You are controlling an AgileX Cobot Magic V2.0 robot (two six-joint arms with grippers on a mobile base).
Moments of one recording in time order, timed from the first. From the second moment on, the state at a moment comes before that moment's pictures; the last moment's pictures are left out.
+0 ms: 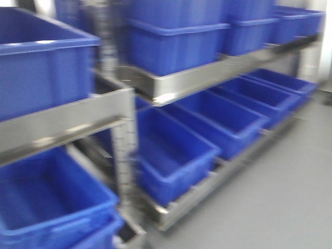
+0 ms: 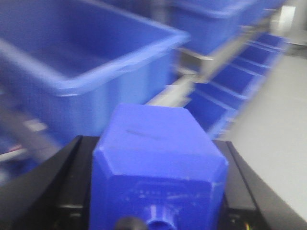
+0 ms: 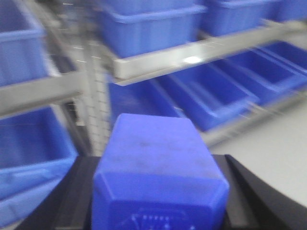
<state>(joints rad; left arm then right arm) -0.31 0.00 -0.42 0.27 0.71 -0.25 0.55 0.04 -0.41 -0.45 0.66 0.45</state>
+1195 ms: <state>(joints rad) -0.31 0.00 -0.42 0.27 0.71 -0.25 0.55 0.04 -0.41 -0.45 0.66 0.45</state>
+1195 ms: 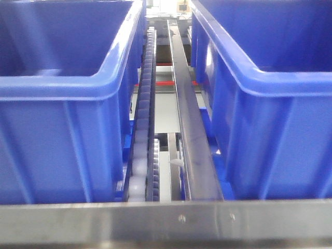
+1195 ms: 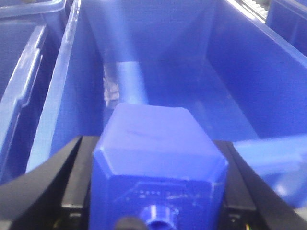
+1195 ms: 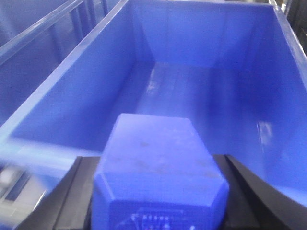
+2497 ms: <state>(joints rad) -0.31 0.00 -0.42 0.26 0.71 -0.25 0.55 0.04 -0.41 -0.45 0.66 0.45</state>
